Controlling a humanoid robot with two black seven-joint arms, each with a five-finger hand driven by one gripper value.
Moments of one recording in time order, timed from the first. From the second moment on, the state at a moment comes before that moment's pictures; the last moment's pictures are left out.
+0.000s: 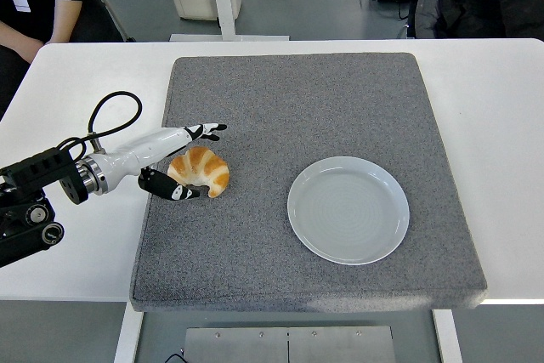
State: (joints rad) left arm -0.84 0.76 -0.17 -1.47 1.32 0.22 -0.13; right arm -0.10 0.00 -0.01 0.17 -0.10 -0.09 0.28
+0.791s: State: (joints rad) left arm -0.83 0.65 -0.17 -1.31 1.32 0.27 -0.18; right arm -0.09 0.00 -0.01 0.16 -0.10 -0.09 0.28
